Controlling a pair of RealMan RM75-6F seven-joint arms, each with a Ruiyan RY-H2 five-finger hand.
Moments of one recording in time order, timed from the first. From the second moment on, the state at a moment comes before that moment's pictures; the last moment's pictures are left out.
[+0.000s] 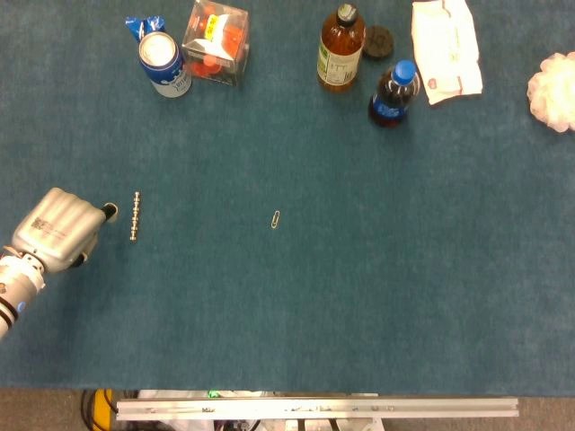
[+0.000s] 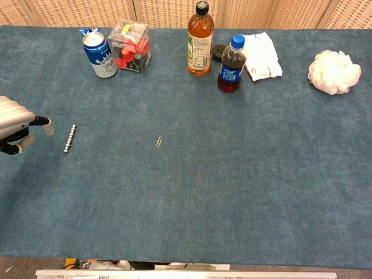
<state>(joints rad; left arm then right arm) -0.47 -1.08 0.03 -1.71 1.36 0.80 0.50 0.03 -0.94 0.08 -1.71 -1.56 1.58 0.04</state>
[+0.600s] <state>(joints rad) -0.55 -1.16 0.08 -1.72 1.14 0.77 0.66 0.02 -0.95 0.07 -1.69 -1.54 1.58 0.06</state>
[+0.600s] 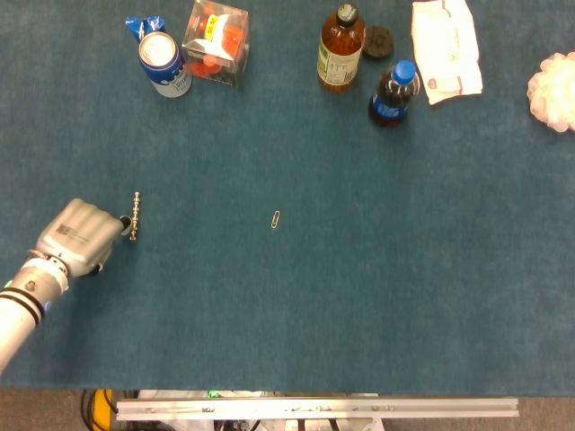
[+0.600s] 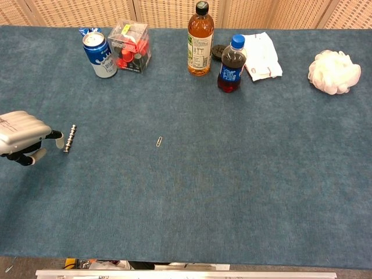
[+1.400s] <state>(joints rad) -0.63 -1.20 0.10 -1.74 1.09 0.77 0.65 -0.01 -0.95 0.07 -1.67 -1.54 1.60 0.09</state>
